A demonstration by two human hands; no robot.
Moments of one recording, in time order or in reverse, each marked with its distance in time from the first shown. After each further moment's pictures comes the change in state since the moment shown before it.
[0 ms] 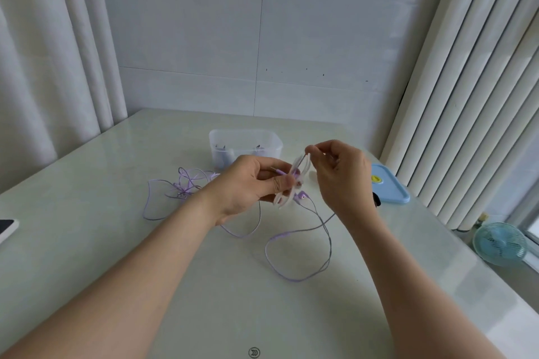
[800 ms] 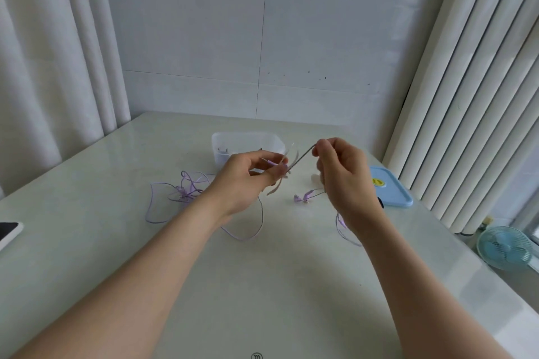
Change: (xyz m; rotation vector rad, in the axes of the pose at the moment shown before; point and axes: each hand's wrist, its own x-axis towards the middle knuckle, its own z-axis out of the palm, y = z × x) left_hand 0.003 -0.001 -0.006 0.203 0.260 0.040; right_hand -0.004 -0.016 -0.005 0.403 -0.134 0.123
